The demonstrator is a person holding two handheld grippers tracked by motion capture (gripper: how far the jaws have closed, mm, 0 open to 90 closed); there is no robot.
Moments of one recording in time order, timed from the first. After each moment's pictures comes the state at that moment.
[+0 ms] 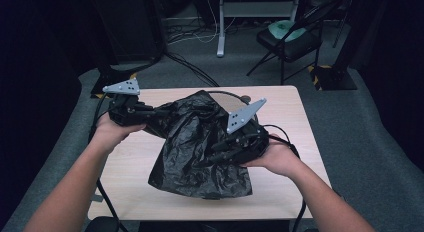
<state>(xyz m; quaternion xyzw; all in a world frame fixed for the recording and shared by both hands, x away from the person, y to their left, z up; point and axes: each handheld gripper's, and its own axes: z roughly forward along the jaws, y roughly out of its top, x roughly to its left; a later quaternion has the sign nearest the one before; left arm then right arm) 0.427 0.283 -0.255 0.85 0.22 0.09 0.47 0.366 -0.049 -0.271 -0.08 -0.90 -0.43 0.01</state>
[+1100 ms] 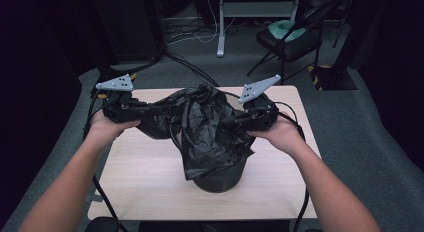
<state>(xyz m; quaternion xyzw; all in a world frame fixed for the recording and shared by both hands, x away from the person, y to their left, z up) 0.433 0.298 -0.250 0.84 0.23 0.11 0.48 0.418 -0.075 -0.257 -0.16 -0.88 -0.44 -0.08</state>
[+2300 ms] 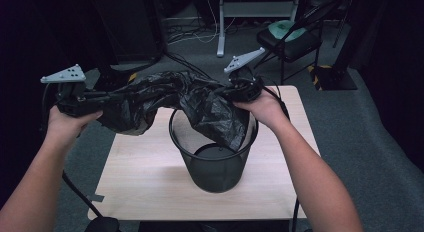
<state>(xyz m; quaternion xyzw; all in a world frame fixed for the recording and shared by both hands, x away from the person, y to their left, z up) 0.417 0.376 -0.220 0.80 0.30 0.19 0.49 0.473 -0.046 -0.232 -0.21 -0.87 -0.43 -0.15</state>
